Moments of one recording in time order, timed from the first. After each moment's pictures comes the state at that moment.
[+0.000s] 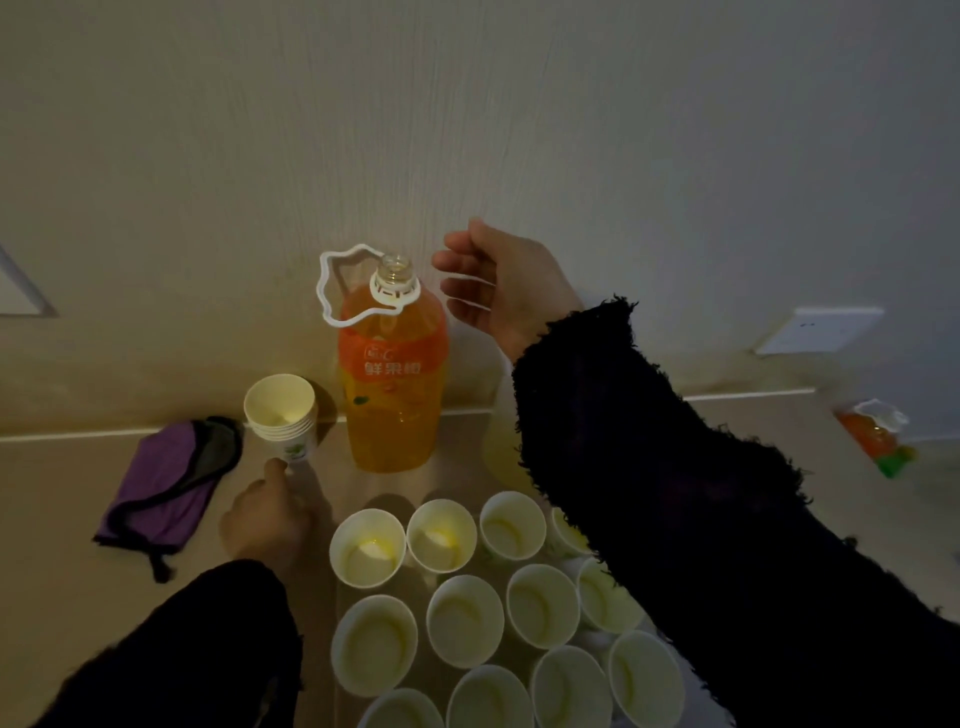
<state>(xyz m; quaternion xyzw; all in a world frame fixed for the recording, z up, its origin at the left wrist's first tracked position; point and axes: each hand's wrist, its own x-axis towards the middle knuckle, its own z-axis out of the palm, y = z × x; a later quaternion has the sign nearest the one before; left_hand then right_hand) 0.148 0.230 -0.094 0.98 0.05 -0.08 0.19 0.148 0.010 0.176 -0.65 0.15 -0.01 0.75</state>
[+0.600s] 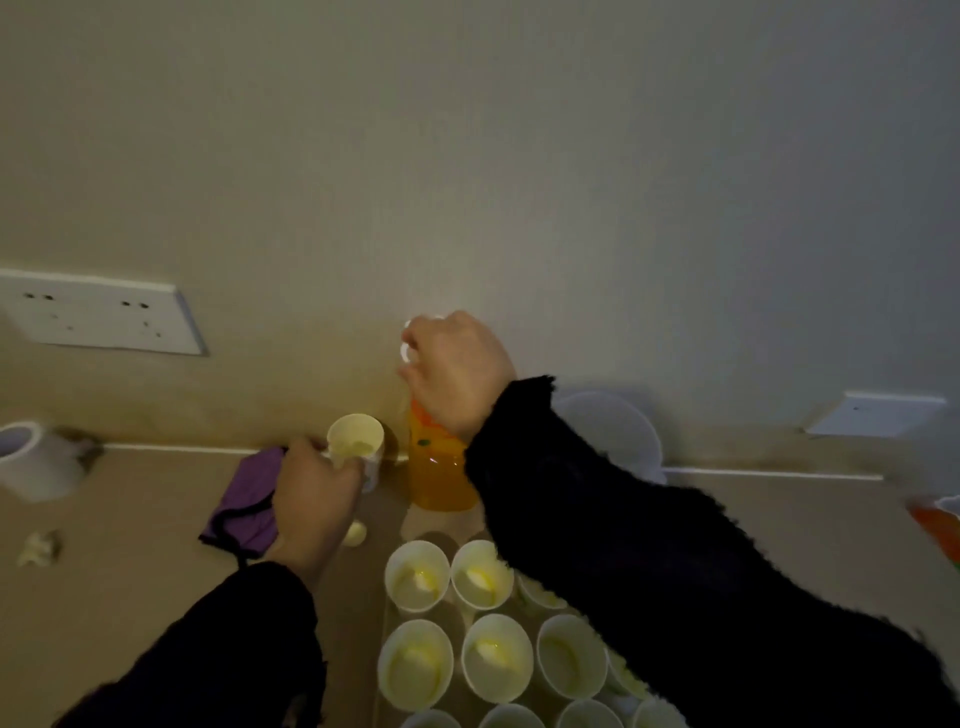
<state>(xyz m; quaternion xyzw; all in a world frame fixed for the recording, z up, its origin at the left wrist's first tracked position) 0.144 0.225 0.023 0.88 0.18 0.06 0.44 0.157 0.074 0.168 -0.97 -0.16 -0.14 0.12</state>
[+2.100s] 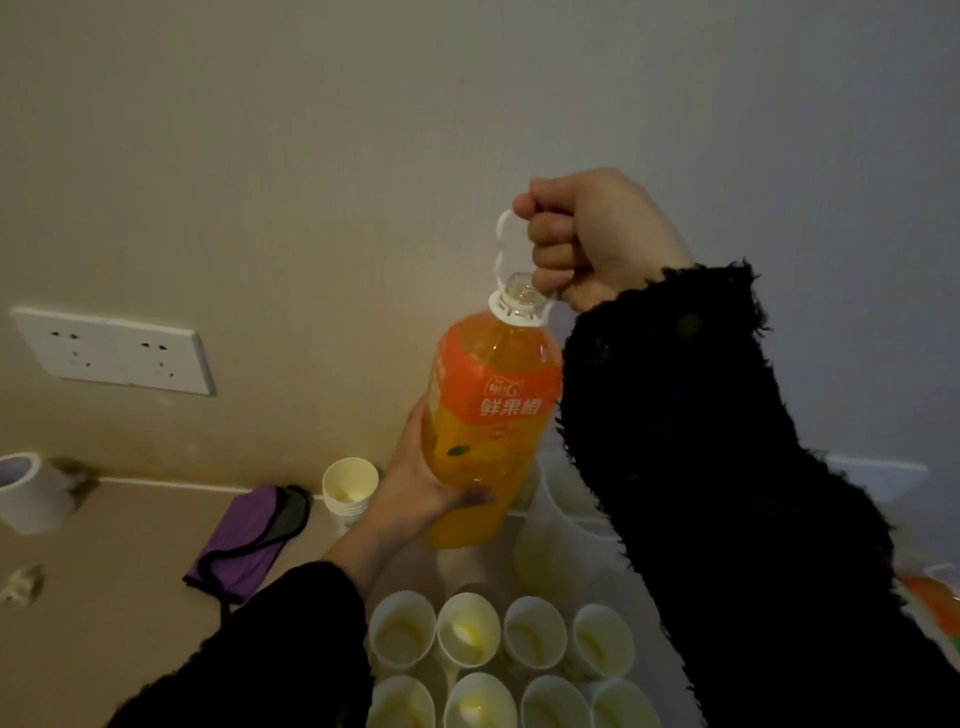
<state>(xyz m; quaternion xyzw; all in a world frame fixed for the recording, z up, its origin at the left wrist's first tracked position) 0.141 0.156 0.104 0.74 -0.14 -0.06 0.65 0.133 0.035 0.345 -0.69 0.04 0.00 0.72</state>
